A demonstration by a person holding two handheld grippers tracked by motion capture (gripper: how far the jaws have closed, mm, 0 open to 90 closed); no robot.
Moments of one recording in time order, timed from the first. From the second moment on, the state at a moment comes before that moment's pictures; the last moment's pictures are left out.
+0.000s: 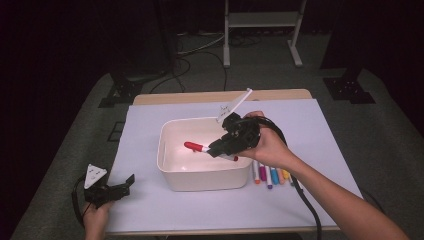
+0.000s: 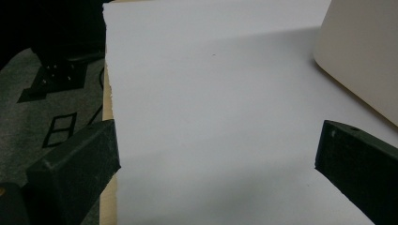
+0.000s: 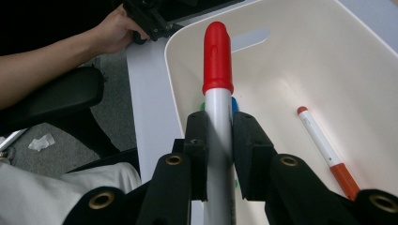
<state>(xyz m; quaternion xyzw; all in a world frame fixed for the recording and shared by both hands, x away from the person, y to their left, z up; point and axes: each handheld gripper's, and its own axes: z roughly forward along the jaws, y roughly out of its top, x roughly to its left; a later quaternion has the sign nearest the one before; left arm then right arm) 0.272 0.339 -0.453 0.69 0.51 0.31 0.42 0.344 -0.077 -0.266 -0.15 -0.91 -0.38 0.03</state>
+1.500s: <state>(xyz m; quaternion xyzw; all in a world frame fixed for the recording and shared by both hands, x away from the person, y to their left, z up) 0.273 0.340 -0.454 0.69 0.51 0.31 0.42 0.372 -0.012 -0.328 -0.11 -0.94 -0.32 0.06</state>
